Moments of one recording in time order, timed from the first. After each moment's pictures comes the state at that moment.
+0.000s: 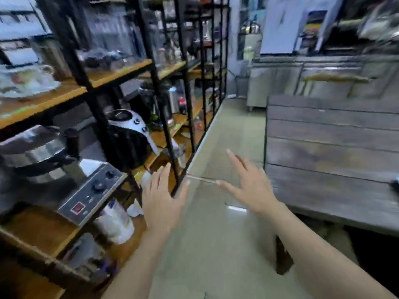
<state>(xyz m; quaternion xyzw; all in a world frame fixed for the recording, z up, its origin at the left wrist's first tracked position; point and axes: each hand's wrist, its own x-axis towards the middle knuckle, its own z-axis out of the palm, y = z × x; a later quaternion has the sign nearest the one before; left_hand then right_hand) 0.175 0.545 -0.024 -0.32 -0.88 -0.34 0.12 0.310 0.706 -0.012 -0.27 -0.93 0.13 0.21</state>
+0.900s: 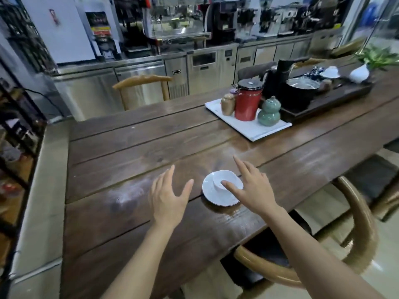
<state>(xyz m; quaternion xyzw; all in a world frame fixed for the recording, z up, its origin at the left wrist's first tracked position) 0.481 1.013 -0.033 -0.62 -0.69 -0.35 -0.15 0.690 1.027 -0.037 -0.67 -0.70 0.09 0.24</state>
